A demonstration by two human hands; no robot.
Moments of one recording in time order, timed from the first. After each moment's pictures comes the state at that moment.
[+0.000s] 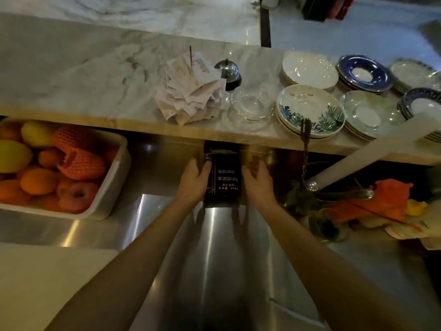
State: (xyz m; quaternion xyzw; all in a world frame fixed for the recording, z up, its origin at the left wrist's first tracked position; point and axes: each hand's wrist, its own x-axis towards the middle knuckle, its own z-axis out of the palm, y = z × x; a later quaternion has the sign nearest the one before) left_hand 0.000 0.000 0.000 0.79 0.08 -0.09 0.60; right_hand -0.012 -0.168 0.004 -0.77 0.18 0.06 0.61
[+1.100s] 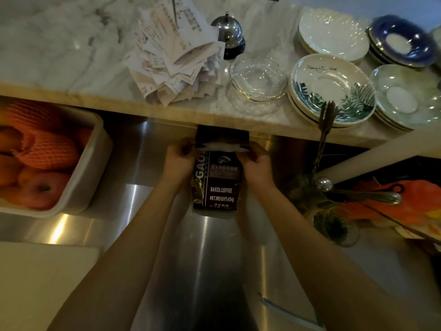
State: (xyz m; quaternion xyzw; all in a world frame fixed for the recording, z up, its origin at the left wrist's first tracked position) left_hand 0.046 0.003 -0.042 0.73 0.15 -0.06 0.67; right_hand 0.036 -0.172 -0.048 -0.71 0.19 0.04 0.68
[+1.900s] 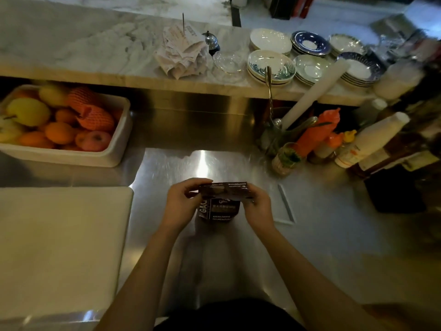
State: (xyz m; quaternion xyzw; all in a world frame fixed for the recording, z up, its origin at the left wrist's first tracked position) left_hand -0.250 0.037 0.034 0.76 -0.01 -0.07 0.64; right_hand -0.274 -0.154 0.007 -0.82 0.11 -0.05 0.57
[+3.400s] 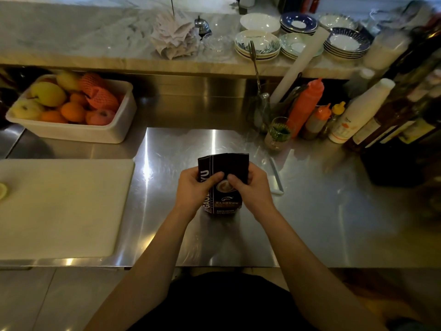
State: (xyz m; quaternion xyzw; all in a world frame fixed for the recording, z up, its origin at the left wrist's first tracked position) left_hand -0.339 -0.024 0.041 0.74 0.06 -0.06 0.67; right_hand -0.356 -0.175 0.040 -0.76 0.11 -0.01 0.64
